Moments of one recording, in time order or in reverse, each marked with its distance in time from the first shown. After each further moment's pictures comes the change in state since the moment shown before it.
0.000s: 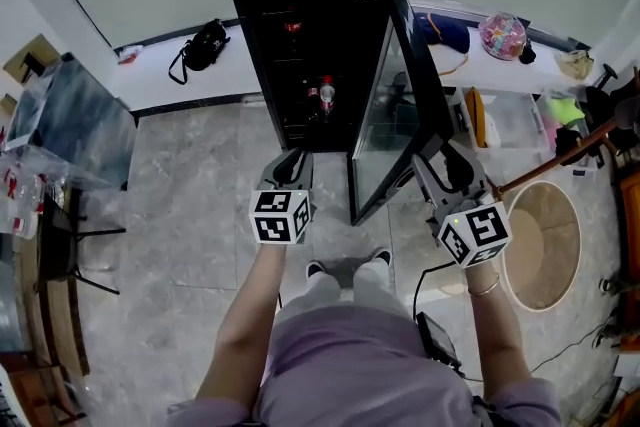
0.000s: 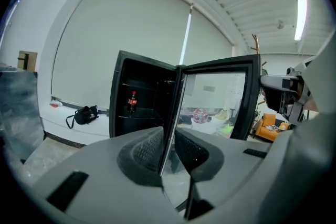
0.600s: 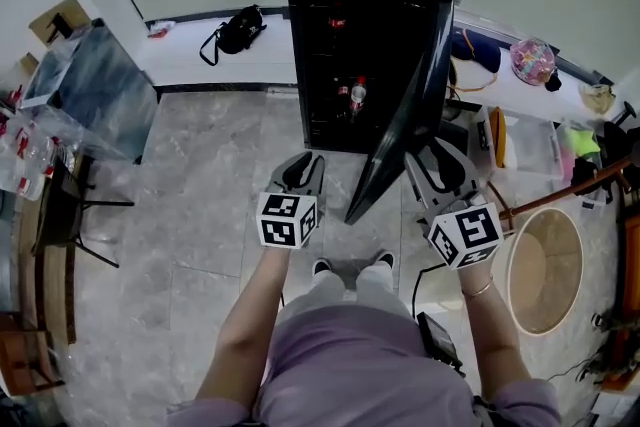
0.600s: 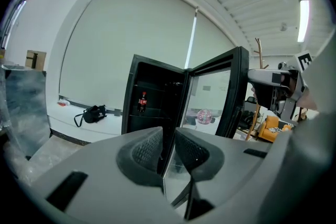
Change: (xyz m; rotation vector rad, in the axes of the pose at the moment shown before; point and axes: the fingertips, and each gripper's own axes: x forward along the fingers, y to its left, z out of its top) left arm -0.043 0.043 -0.010 -0.026 -0.015 0.040; right arm 0.054 0.077 0.012 -0.037 -0.007 0.127
